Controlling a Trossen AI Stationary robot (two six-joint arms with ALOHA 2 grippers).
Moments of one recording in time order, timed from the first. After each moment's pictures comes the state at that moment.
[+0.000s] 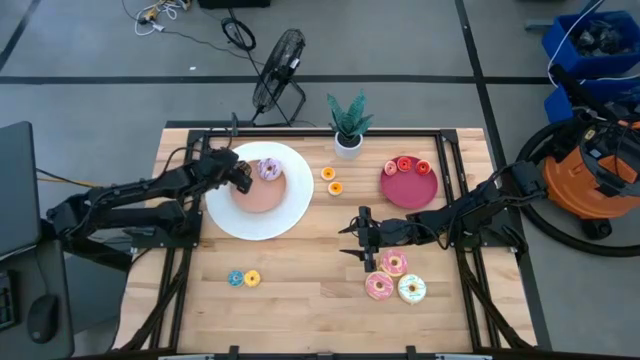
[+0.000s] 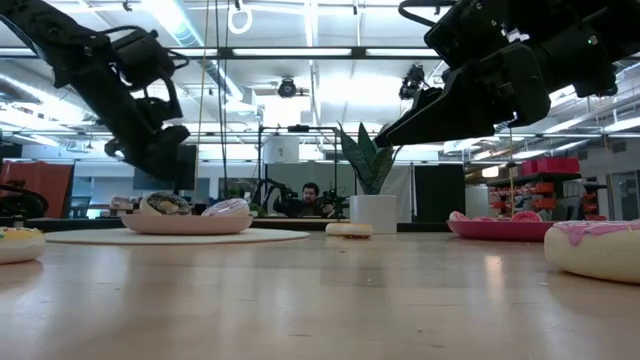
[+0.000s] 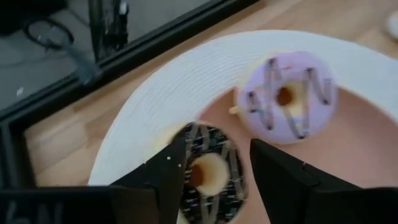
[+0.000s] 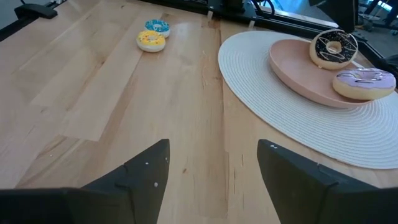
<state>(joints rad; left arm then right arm) 0.55 0.91 0.38 -0.23 -0.39 -0.23 0.28 1.54 0.55 0.56 0.25 -0.09</state>
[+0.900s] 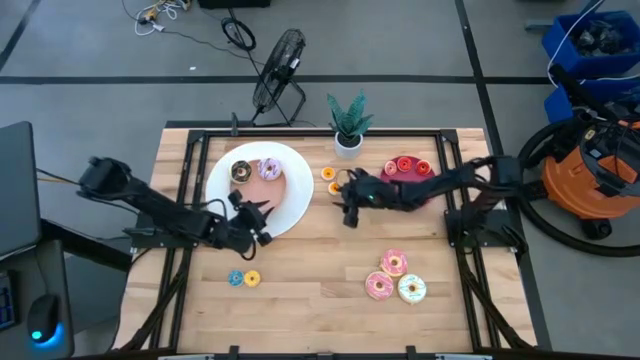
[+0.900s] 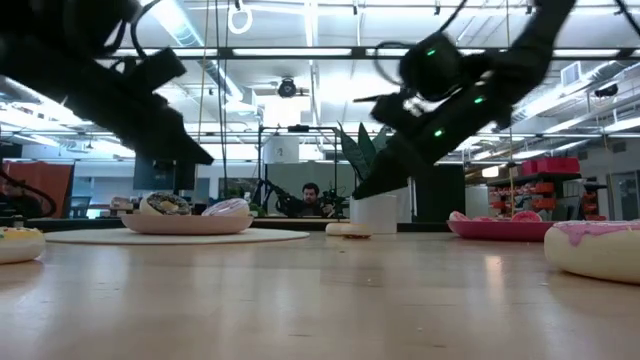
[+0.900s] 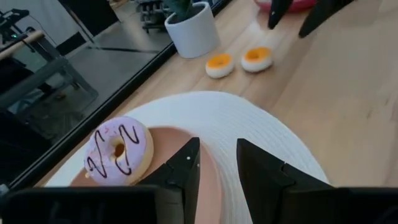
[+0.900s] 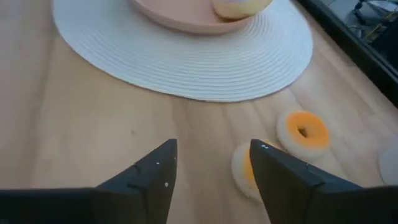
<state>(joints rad) -0.36 1.29 0.38 0.18 -1.03 -0.33 -0.14 1.69 0.68 0.40 0.16 -0.08</state>
